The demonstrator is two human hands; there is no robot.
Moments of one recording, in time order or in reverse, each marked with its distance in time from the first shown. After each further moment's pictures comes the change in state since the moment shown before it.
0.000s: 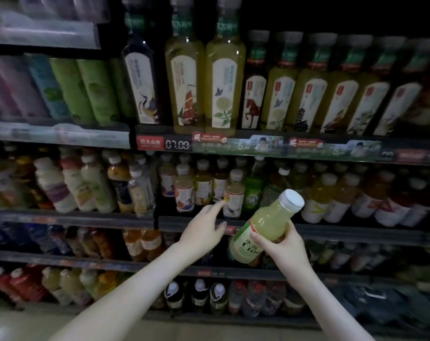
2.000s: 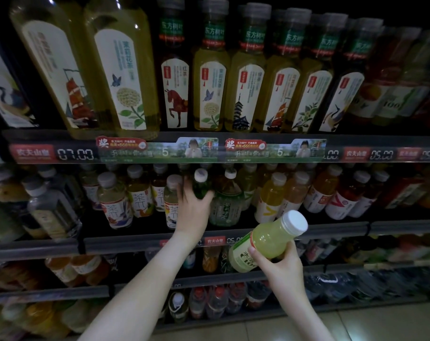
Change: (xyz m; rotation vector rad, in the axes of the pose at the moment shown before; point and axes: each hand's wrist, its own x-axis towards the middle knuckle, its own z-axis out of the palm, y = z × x) left_hand 0.155 0.029 0.118 0.432 0.494 0.275; right_hand 0.037 0.055 -0.093 0.007 0.271 0.037
